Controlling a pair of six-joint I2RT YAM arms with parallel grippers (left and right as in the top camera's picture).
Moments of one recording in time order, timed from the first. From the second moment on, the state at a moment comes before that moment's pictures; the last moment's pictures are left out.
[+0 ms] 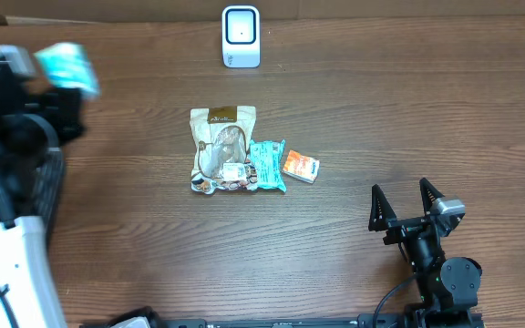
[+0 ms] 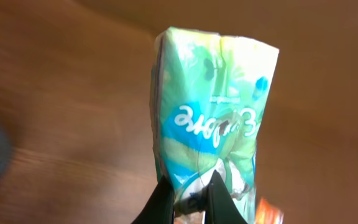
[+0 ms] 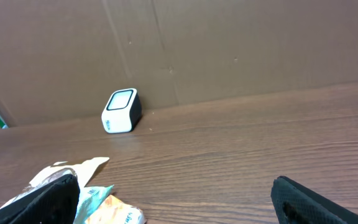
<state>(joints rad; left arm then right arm) 0.31 1.26 1.53 -0.97 0.35 -0.22 0.06 0.01 0.02 -0.02 -0.14 0.22</state>
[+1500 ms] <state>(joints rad) -0.22 1.90 1.19 -0.68 0.24 -0.24 0.06 0.01 0.02 -0.02 -0.14 0.22</state>
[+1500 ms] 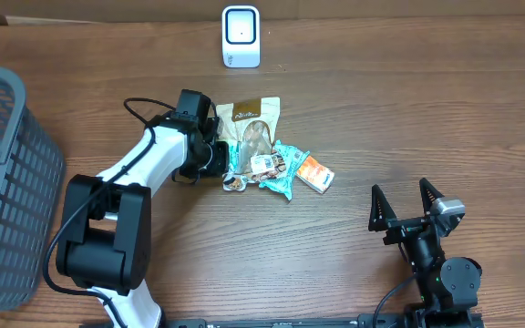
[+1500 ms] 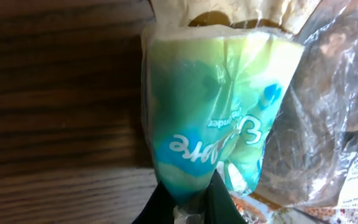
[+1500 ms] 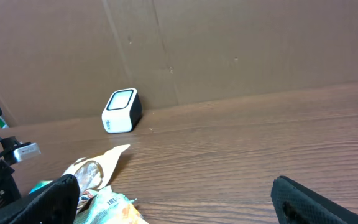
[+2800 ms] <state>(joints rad) 0.62 1.34 1.70 -1.23 0.01 -0.51 0.06 0.01 0.02 -0.02 -0.14 0.22</state>
